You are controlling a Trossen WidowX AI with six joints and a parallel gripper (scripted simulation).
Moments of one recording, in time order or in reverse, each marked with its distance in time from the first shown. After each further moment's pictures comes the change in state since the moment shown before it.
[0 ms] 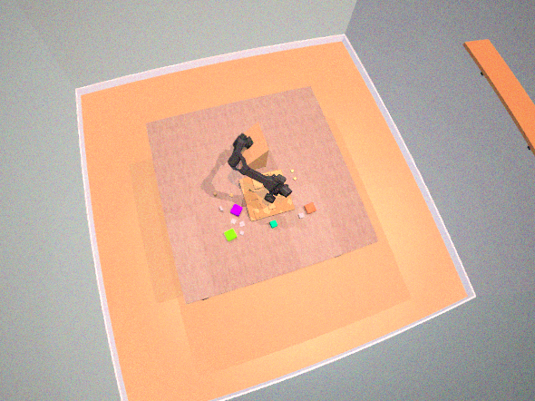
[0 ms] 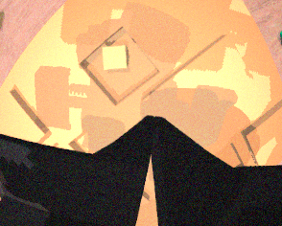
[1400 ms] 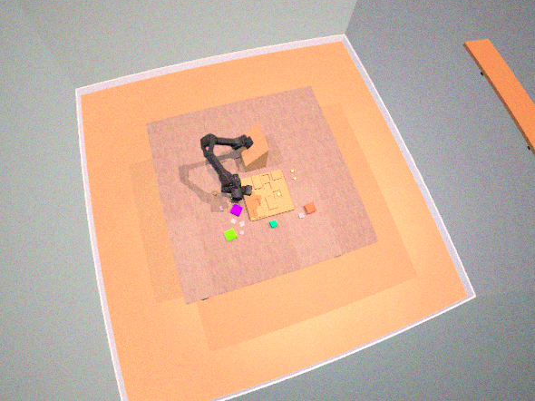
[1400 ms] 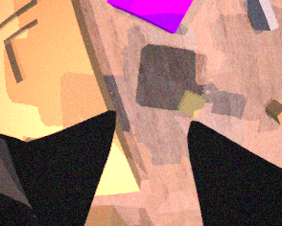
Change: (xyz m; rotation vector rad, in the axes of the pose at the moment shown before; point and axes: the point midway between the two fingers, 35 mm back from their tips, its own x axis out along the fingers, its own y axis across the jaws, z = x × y) arm -0.002 -0.122 -0.205 1.173 0.001 -0.010
